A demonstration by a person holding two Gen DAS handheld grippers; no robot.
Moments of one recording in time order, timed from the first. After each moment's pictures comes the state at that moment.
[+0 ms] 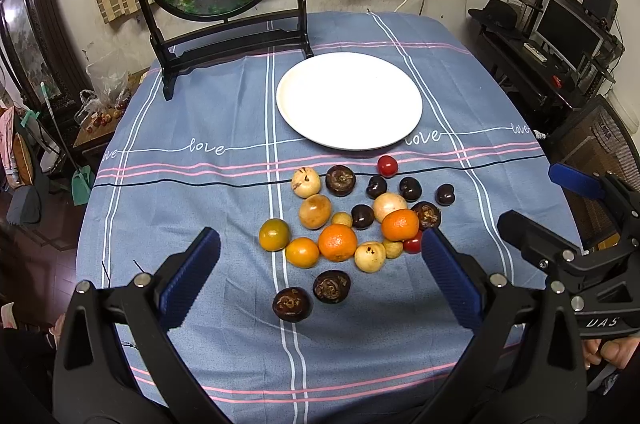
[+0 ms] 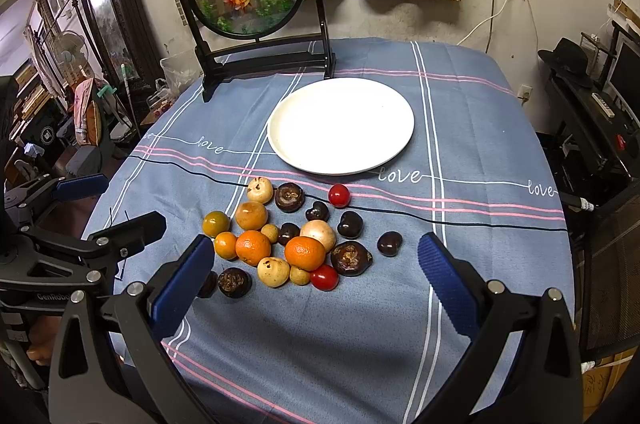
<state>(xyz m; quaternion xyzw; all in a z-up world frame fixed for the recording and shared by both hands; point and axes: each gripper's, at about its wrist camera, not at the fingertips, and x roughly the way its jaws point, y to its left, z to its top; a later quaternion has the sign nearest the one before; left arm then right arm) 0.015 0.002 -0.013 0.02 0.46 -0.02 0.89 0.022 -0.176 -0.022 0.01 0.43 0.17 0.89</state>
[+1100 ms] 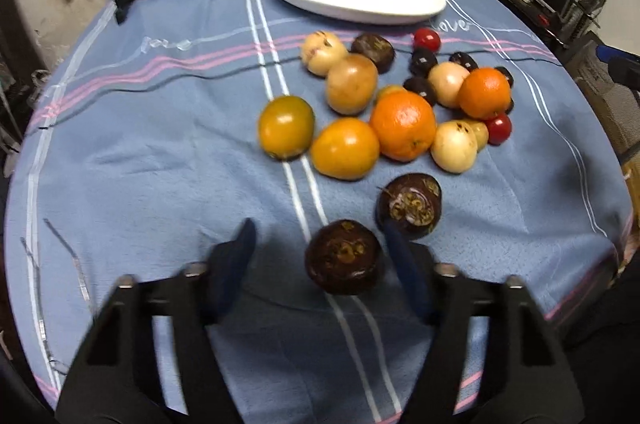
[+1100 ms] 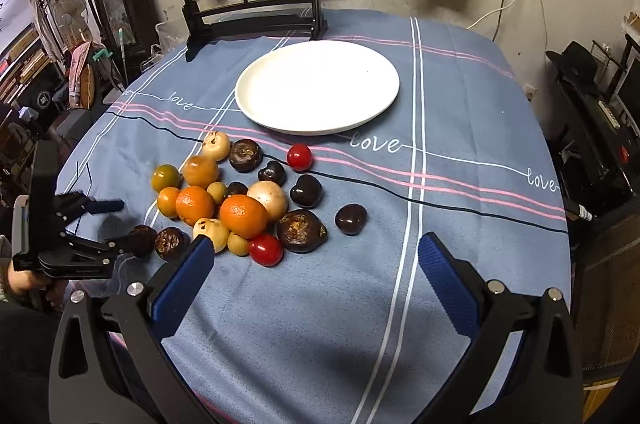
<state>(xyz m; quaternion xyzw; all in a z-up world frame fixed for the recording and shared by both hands) 0.017 0.060 -0.178 0.03 0.52 -0.11 0.85 0.040 -0.210 -0.084 -0.05 0.45 0.18 0.88</state>
